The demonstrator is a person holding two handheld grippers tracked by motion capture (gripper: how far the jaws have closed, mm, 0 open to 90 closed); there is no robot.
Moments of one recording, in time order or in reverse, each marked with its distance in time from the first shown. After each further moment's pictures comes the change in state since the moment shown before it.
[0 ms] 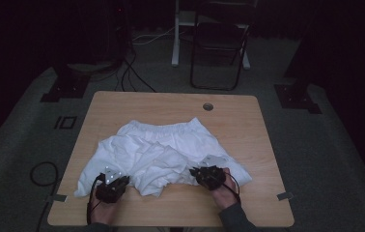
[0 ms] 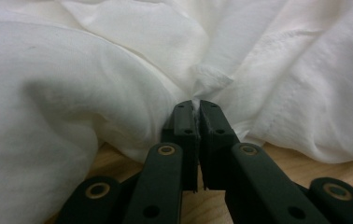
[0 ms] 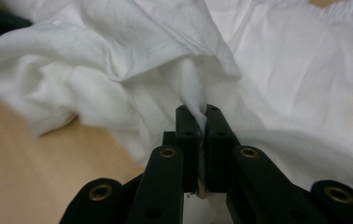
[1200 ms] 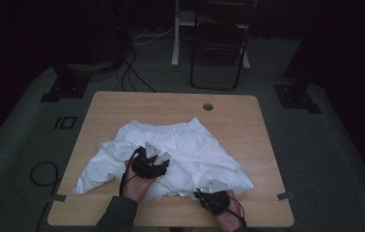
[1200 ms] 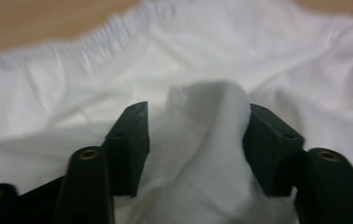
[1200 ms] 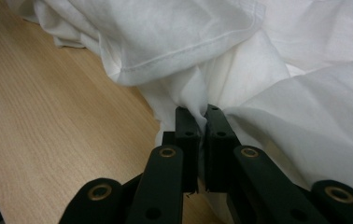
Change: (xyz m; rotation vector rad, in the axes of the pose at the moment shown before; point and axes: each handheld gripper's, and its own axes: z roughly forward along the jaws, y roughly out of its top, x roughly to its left) left arm -0.081 0.105 0.027 0.011 -0.122 0.175; right arm 0.031 -0.065 -0.014 0.040 -0.001 -0.055
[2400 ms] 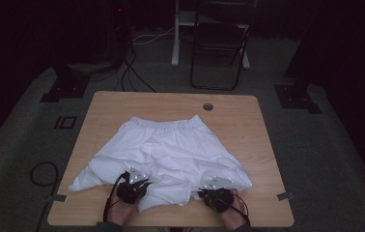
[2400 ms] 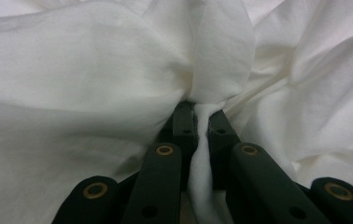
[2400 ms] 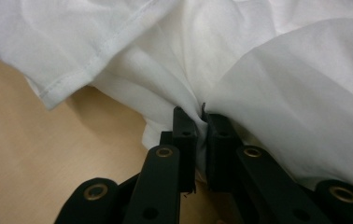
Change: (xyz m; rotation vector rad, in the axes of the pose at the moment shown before) left arm 0.015 -0.079 -0.008 0.037 -0.048 -0.013; right arm -0.017 -0.003 0.002 0.049 -0.004 0.044
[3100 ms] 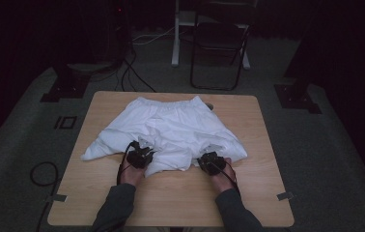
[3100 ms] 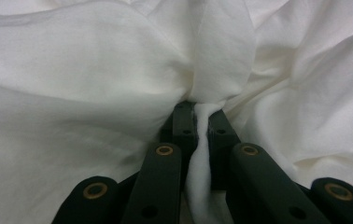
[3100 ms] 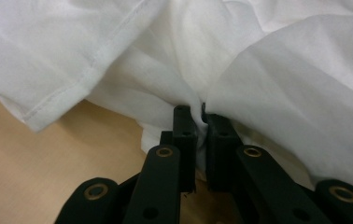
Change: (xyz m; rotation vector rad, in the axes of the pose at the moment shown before) left arm 0.052 0.071 0.065 -0.019 0.088 -0.050; right arm -0.069 0.069 0.059 0.037 -0.170 0.070
